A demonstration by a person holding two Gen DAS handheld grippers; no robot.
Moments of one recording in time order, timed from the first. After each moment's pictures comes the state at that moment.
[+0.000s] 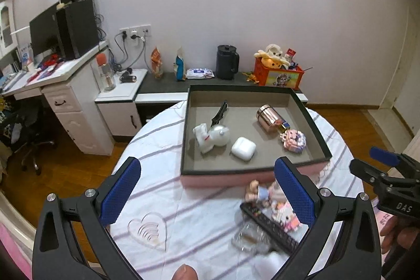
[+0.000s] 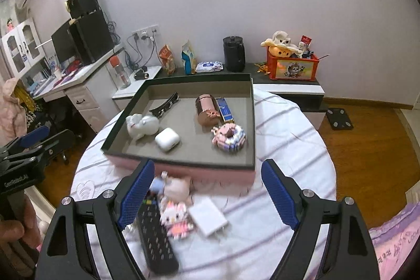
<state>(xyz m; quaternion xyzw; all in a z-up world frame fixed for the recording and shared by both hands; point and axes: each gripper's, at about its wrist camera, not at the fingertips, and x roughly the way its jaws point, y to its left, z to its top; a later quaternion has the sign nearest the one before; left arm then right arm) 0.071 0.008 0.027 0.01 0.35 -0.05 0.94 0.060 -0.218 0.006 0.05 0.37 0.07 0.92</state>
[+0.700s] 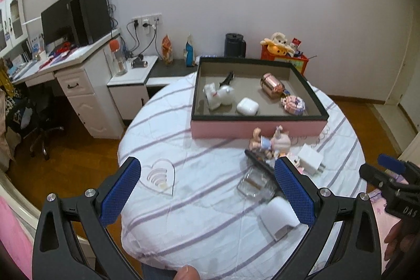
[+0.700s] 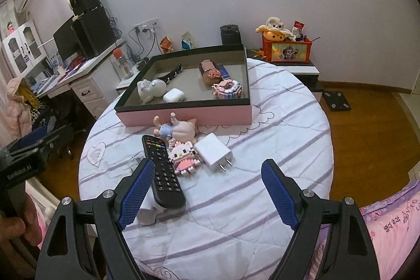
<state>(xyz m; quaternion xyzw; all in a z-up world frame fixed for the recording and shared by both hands) -0.004 0.014 -0.004 0.01 0.37 -0.03 0.93 -0.021 -0.221 -0.023 0.07 0.39 0.06 0.92</state>
